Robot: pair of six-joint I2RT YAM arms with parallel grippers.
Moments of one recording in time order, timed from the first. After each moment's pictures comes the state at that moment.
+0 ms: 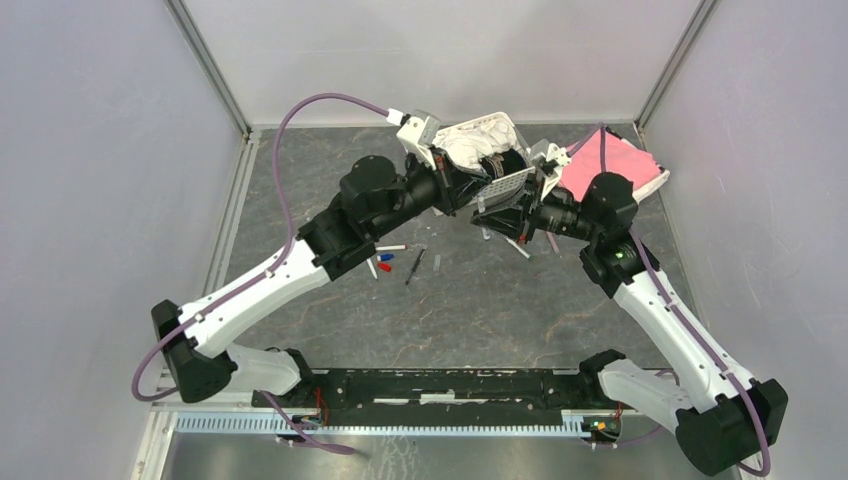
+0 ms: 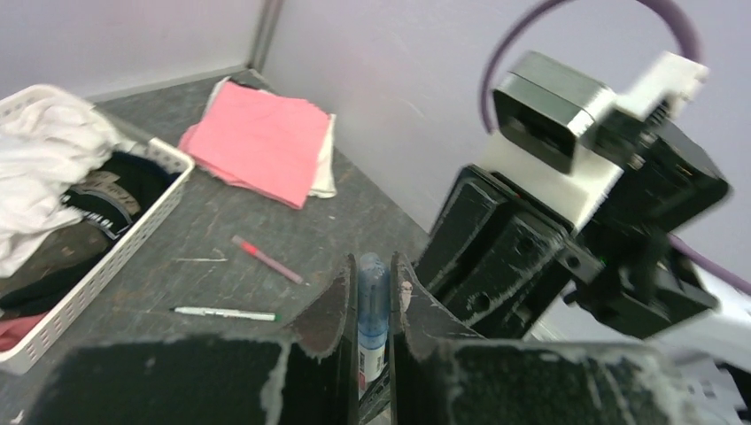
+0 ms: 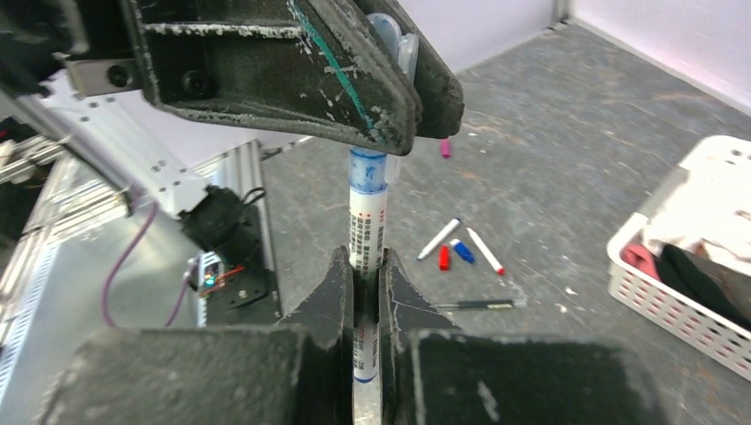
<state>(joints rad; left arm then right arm) -0.93 1.33 1.37 -0.04 -0.01 -0.48 0.40 1.00 0.92 0.09 -0.82 0.27</state>
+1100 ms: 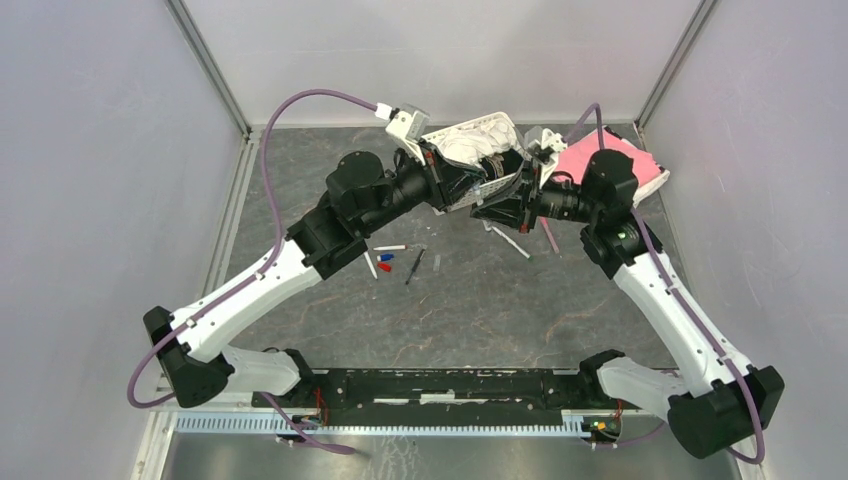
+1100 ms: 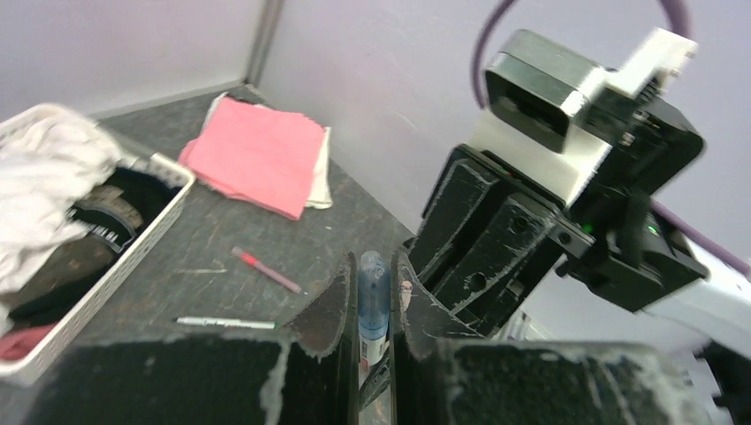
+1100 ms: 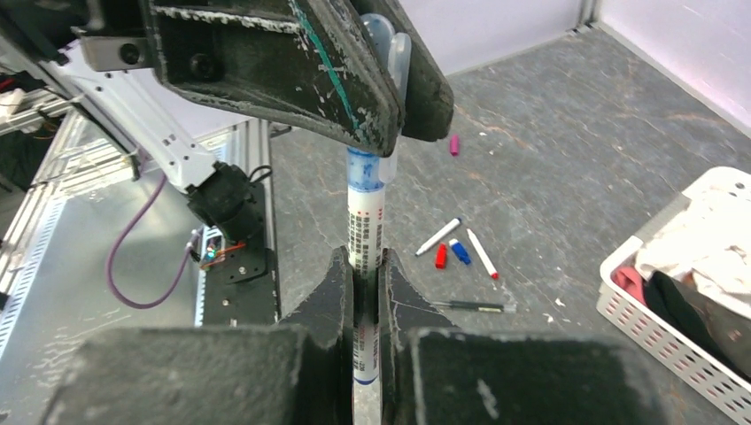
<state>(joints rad) -0.90 1.28 1.35 -0.01 0.12 -0.44 0.36 1.07 1.05 0.02 -0.98 0.20</state>
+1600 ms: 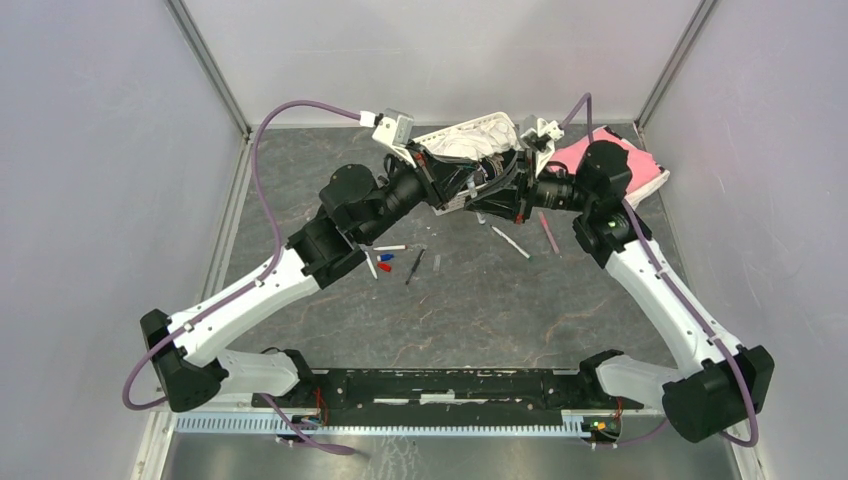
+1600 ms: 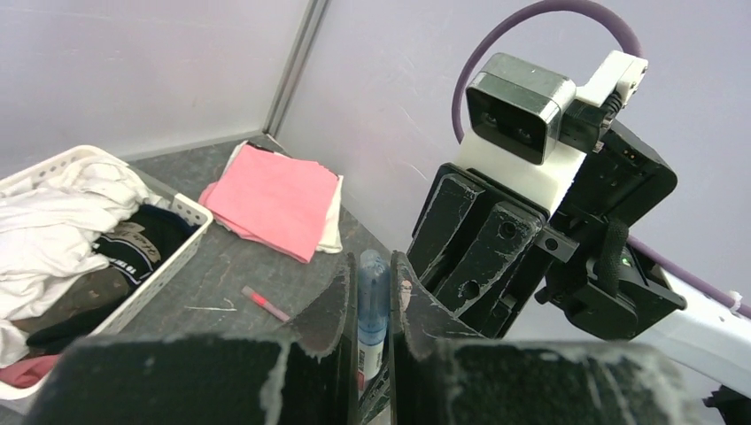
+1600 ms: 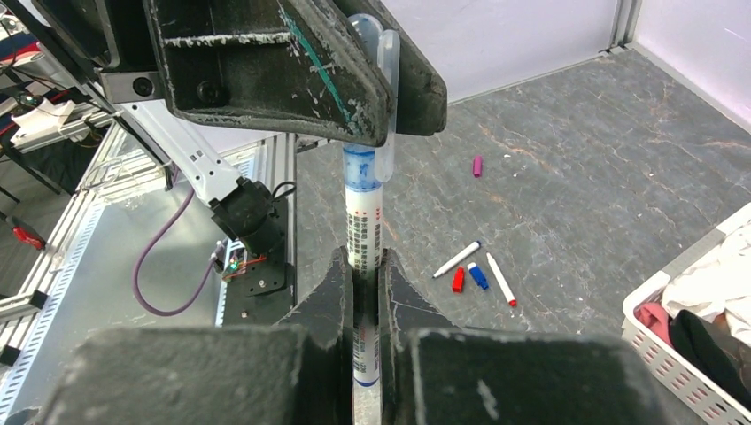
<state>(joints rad) -0.93 1.25 1.26 0.12 -0.04 -0.48 0.36 1.15 1.09 0.13 -1.03 0.29</state>
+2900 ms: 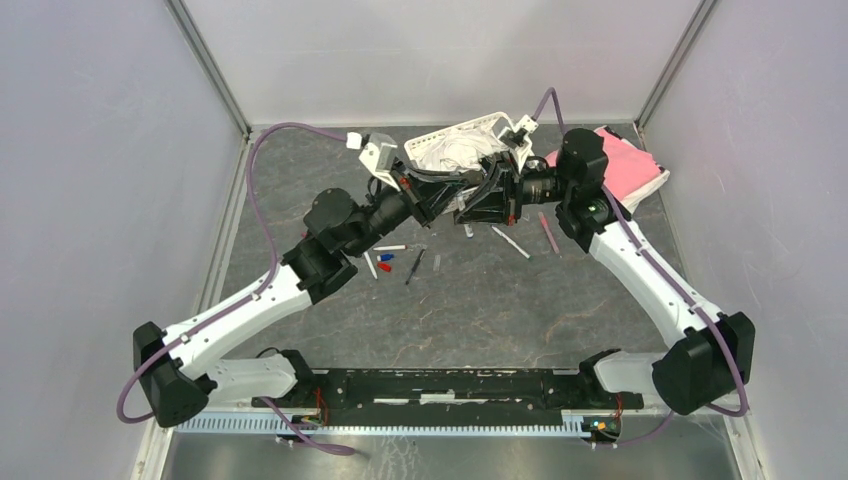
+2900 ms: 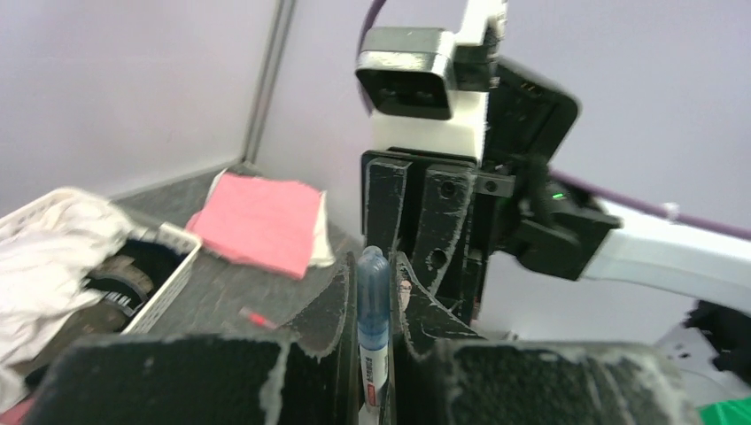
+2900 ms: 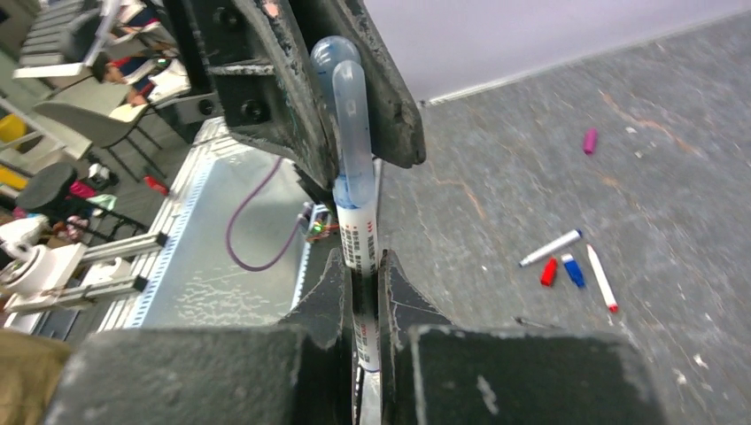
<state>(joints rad) -0.90 1.17 1.04 0.29 0.06 -0.40 0.39 1.29 1.17 0.09 -1.21 0.34</state>
